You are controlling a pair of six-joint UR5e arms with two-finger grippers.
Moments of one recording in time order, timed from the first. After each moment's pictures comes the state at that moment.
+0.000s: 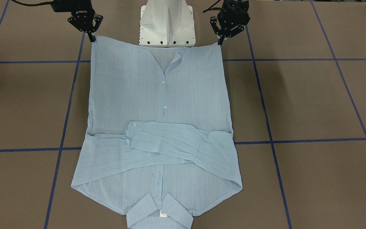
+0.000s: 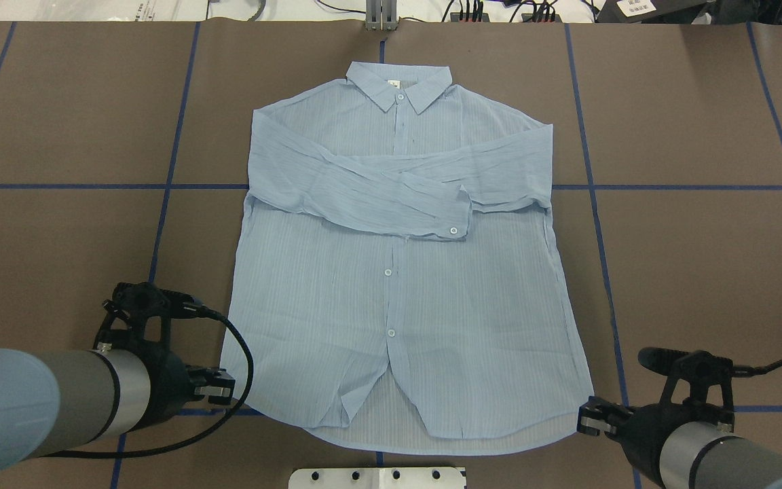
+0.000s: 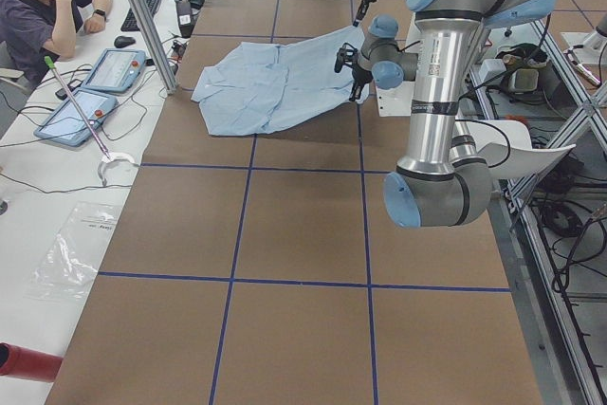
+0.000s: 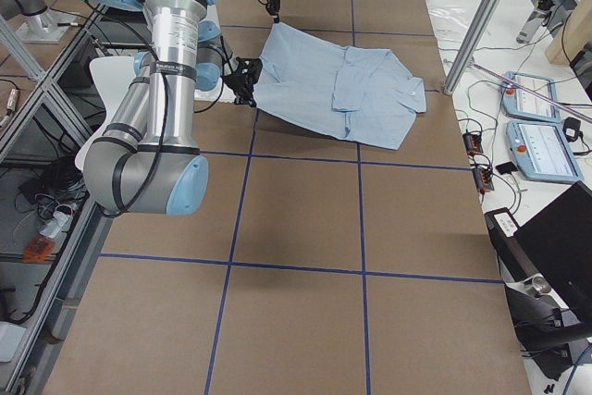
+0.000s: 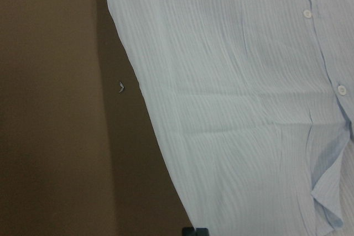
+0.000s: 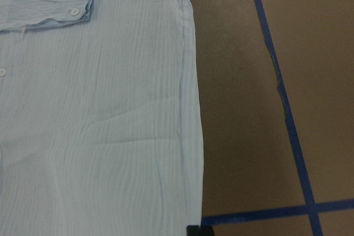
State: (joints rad) left arm -0.23 -1.72 -2.41 -1.58 -1.60 -1.24; right arm -0.05 -1.78 2.52 -1.47 1.24 1.73
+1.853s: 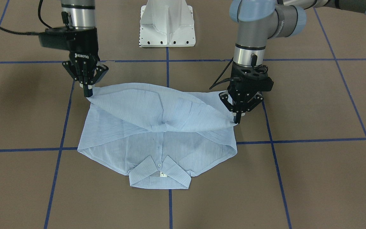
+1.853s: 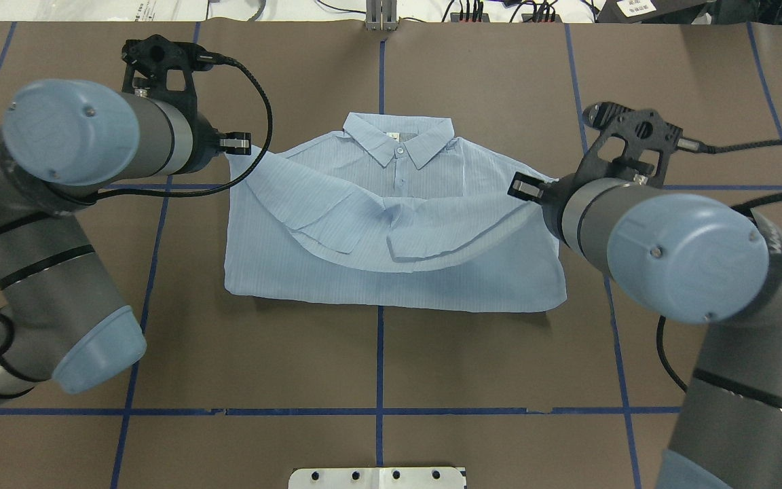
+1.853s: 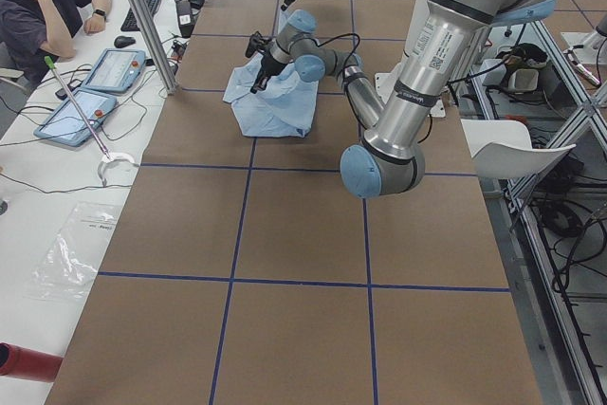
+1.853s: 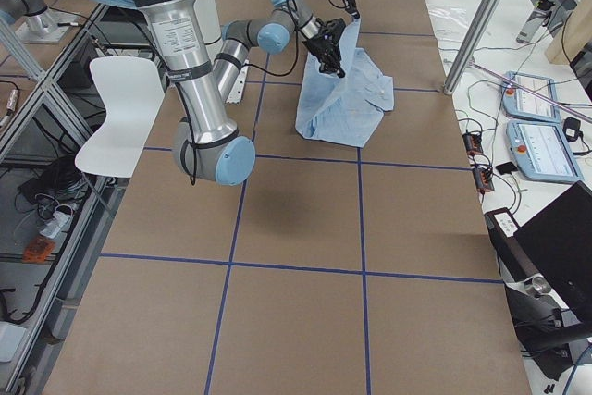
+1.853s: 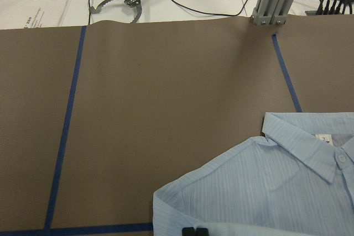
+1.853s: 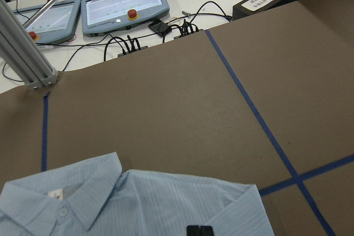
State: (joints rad) left arm -0.68 -2.12 -1.76 -1.80 -1.48 -1.07; right arm 0.59 -1.15 2.05 -1.63 1.30 1.51
